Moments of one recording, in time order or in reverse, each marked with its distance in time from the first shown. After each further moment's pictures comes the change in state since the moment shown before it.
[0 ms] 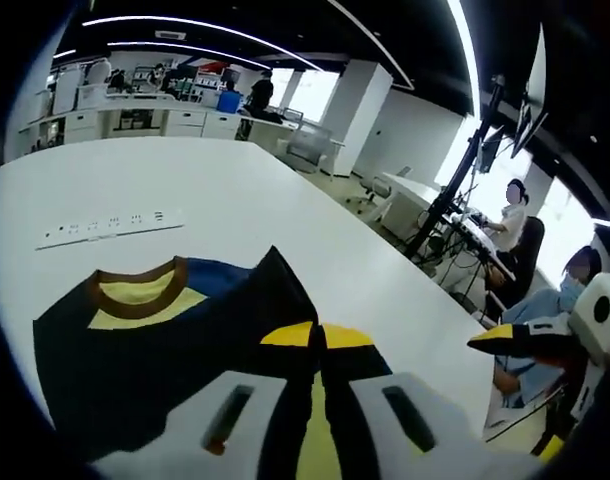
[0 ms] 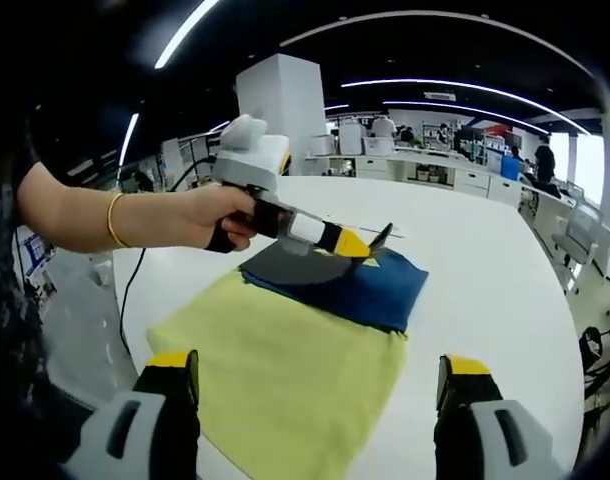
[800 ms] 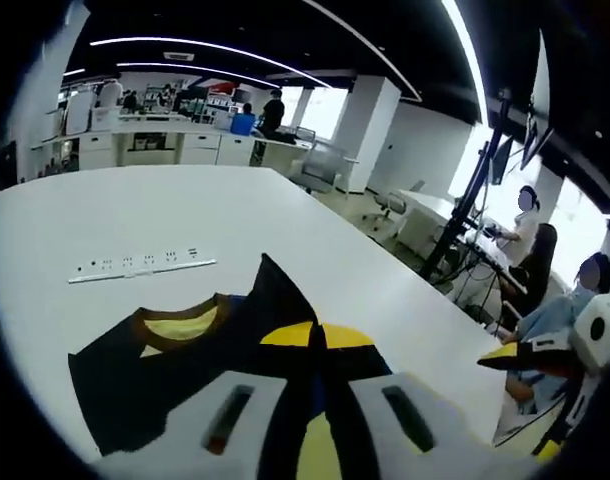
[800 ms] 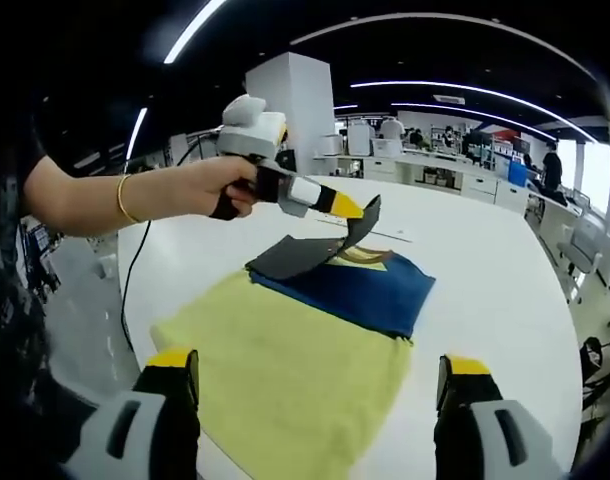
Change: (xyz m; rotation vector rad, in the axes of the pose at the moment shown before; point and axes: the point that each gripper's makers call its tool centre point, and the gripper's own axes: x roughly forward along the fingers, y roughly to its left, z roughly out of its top) left arm -0.027 0.024 0.038 0.032 -0.070 0.073; right arm 0.001 0.007 0.006 -0.037 0.001 0.024
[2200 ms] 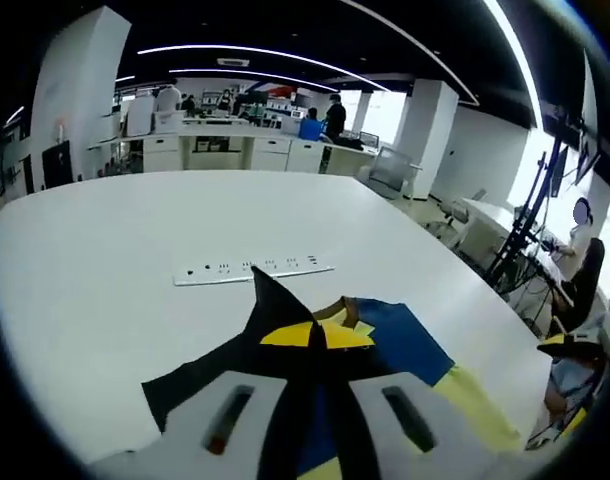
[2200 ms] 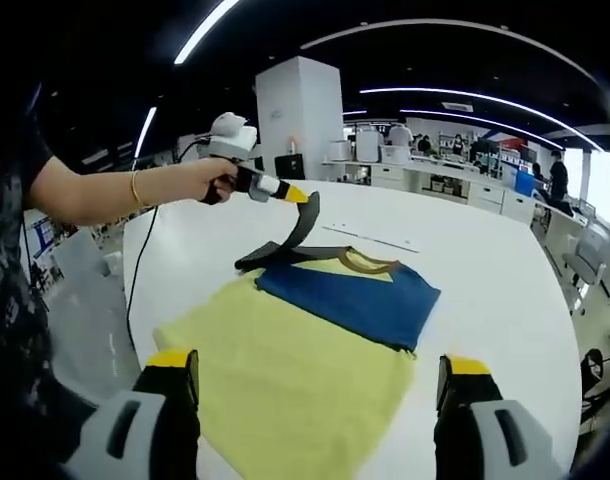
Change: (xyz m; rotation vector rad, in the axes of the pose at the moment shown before) left arm -0.071 0.124 0.023 -0.038 -0.026 0.274; right arm 0.002 0.004 0.010 -0.030 -0.020 0.020
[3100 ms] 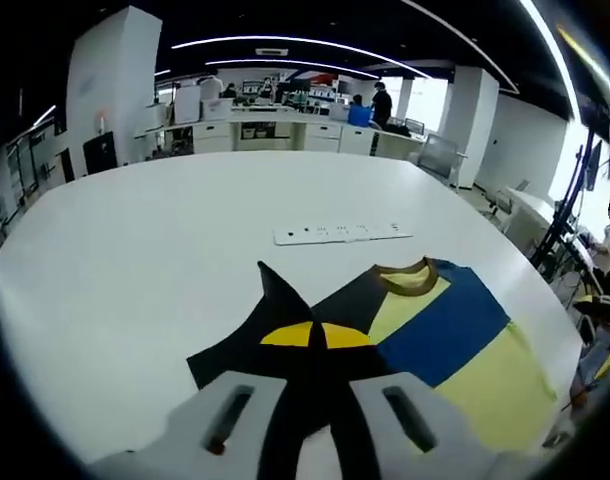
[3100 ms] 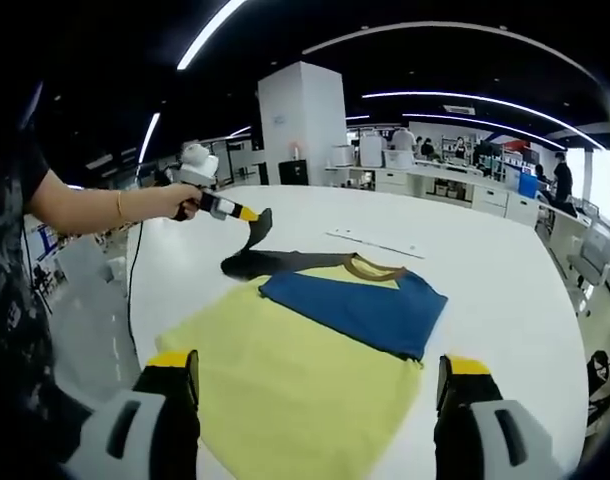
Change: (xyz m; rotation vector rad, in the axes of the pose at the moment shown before) left arm -0.070 0.107 -0.042 -0.008 0.062 0.207; right arm 0.009 0.008 0.009 -0.002 -0.025 0.027
